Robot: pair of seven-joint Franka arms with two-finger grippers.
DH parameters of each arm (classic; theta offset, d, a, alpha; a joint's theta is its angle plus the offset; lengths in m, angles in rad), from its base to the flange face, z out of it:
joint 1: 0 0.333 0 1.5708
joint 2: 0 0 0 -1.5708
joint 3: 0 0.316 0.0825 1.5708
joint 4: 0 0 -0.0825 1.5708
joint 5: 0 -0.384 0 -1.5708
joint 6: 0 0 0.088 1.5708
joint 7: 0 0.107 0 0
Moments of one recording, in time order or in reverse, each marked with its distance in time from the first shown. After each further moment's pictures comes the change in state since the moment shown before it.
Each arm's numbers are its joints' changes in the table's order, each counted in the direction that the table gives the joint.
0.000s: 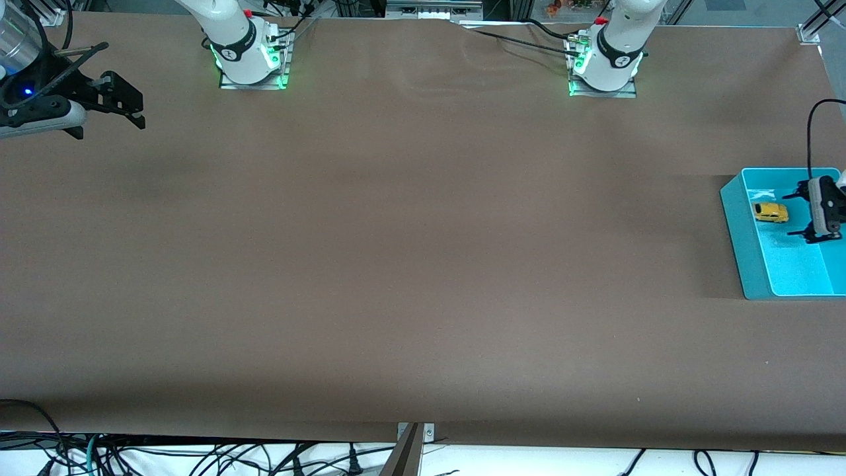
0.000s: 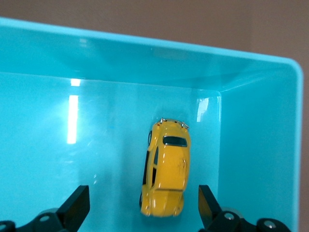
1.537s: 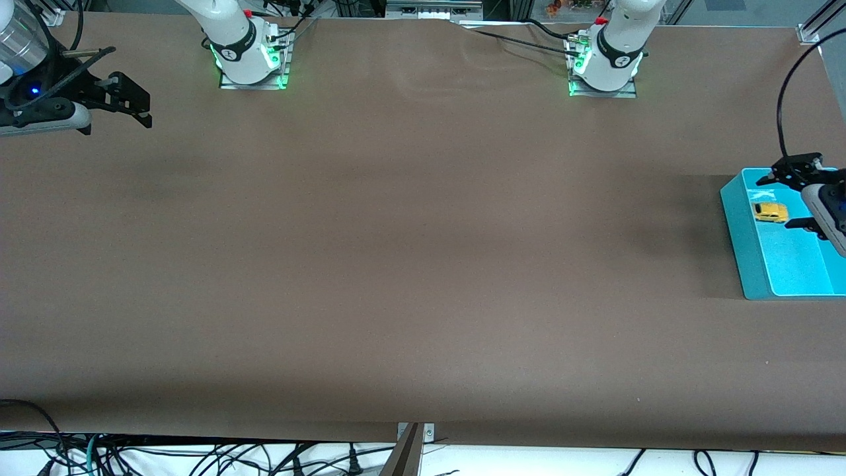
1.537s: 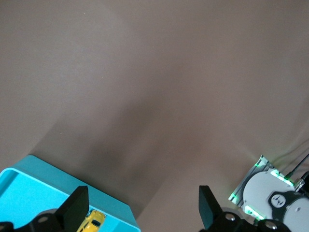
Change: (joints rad) left arm -0.080 0.195 -0.551 0.307 0.000 -0.646 -1.177; right arm 0.003 0.000 0.010 0.000 -0.009 -0.019 0.083
